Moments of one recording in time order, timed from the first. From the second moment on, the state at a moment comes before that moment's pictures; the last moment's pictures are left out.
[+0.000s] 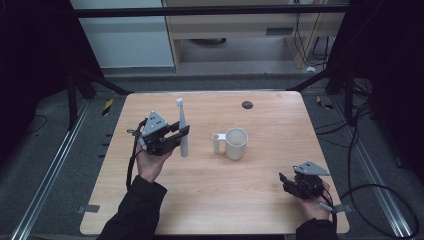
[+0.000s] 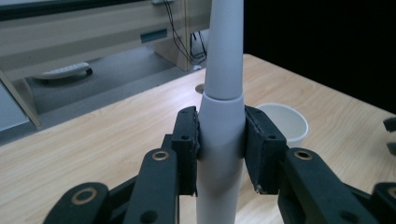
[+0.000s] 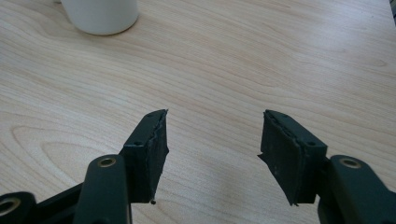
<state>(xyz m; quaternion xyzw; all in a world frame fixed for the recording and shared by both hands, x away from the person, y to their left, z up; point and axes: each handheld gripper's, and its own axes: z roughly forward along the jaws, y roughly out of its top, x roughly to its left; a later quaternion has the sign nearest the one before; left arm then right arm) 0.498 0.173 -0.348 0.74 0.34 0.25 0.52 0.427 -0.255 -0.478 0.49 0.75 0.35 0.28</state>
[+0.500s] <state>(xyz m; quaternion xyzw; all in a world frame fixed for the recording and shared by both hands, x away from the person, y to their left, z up) 0.511 0.150 -0.332 0.70 0.34 0.26 0.57 0.428 -0.255 -0.479 0.49 0.75 0.35 0.28</state>
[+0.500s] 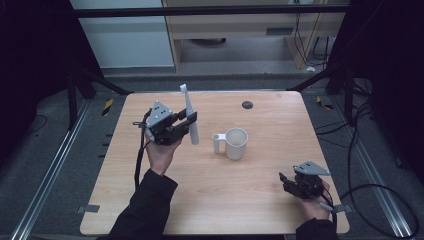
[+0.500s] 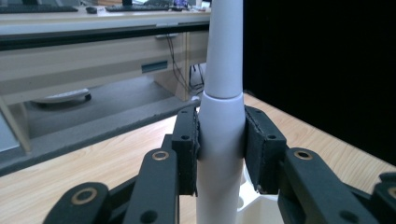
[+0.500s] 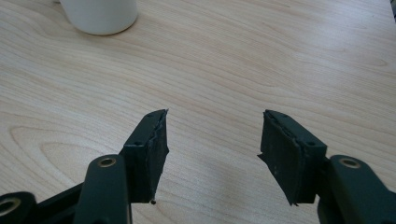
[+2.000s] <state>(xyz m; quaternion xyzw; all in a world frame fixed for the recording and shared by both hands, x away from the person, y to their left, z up) 0.548 0.053 -0.338 0.72 0.30 0.21 0.59 0.429 -0.258 -0.479 0.49 0.75 0.35 0.28</state>
